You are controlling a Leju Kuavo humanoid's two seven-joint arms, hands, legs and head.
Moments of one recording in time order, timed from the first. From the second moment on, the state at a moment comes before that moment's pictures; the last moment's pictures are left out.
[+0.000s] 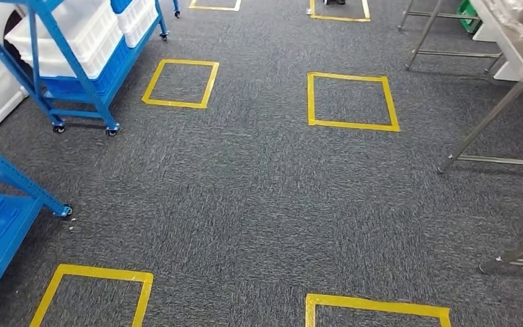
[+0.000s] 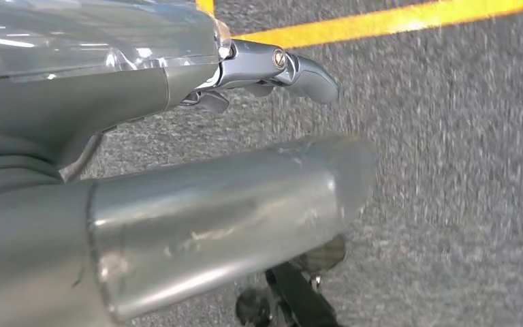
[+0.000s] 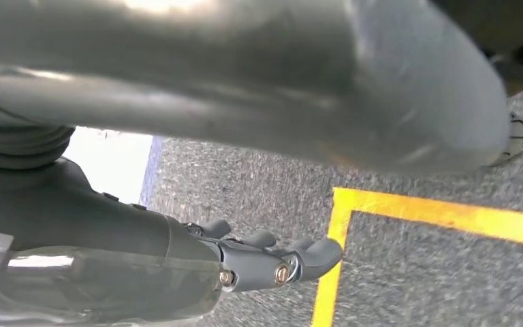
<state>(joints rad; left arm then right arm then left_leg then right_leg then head) -0.06 -0.09 1.27 -0.24 -1.21 0.01 -0.38 -0.02 0.22 -1.12 -0.24 1.17 -0.13 -0.03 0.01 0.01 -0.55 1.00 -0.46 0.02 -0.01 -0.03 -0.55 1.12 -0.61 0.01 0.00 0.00</state>
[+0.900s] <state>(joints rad) -0.06 -0.09 1.27 -0.24 -1.22 0.00 -0.39 -0.03 0.21 -1.14 -0.24 1.18 -0.13 -0.03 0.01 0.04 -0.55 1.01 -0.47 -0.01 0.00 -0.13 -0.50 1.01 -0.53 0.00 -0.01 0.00</state>
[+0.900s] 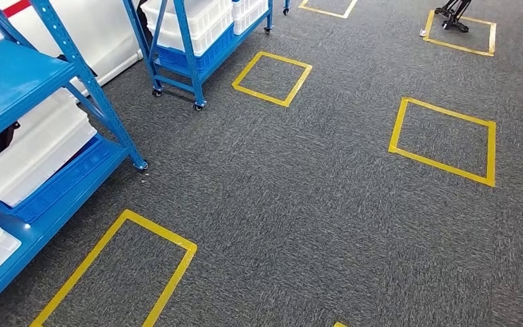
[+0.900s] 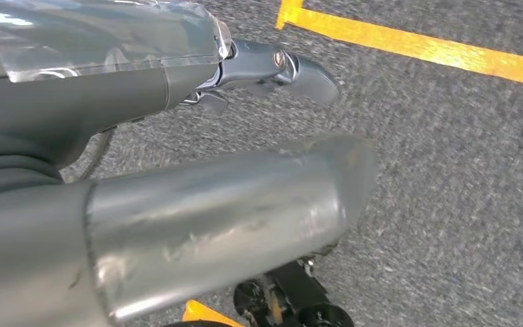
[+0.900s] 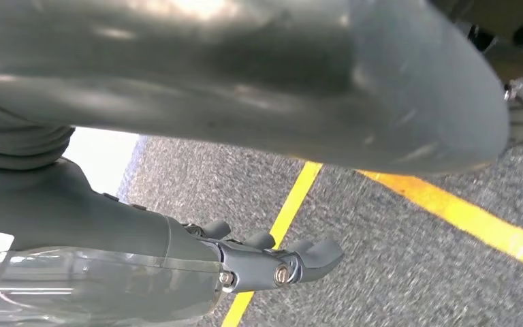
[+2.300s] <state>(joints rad) -0.07 -0.10 1.27 -0.24 -1.23 0.00 -0.40 -0.02 0.21 -1.15 -0.24 1.21 -0.13 -0.03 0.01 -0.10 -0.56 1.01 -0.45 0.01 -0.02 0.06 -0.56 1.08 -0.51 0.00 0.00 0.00</state>
